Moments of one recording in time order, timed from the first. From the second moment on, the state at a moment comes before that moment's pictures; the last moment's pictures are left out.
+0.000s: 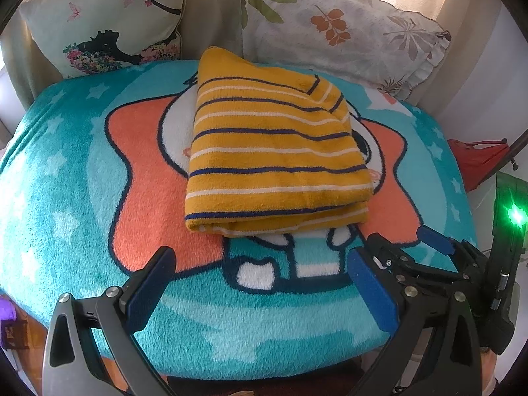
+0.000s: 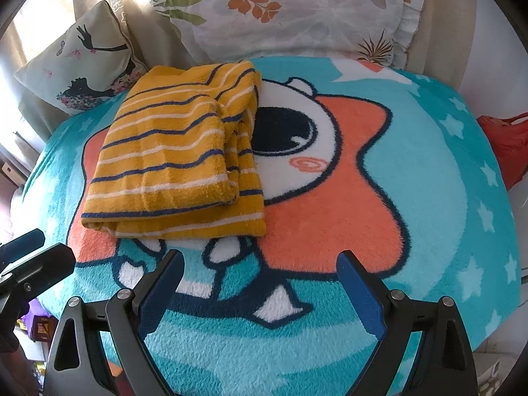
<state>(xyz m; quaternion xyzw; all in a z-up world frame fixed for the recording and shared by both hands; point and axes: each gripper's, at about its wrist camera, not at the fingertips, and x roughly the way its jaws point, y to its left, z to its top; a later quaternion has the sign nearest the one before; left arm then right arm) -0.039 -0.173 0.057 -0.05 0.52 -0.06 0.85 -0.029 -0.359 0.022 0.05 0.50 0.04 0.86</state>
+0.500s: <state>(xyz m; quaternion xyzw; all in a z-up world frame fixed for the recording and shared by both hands) -0.032 -0.171 0.050 -0.06 0.53 -0.07 0.84 -0.025 -0.362 0.018 0.05 0.50 0.04 0.86</state>
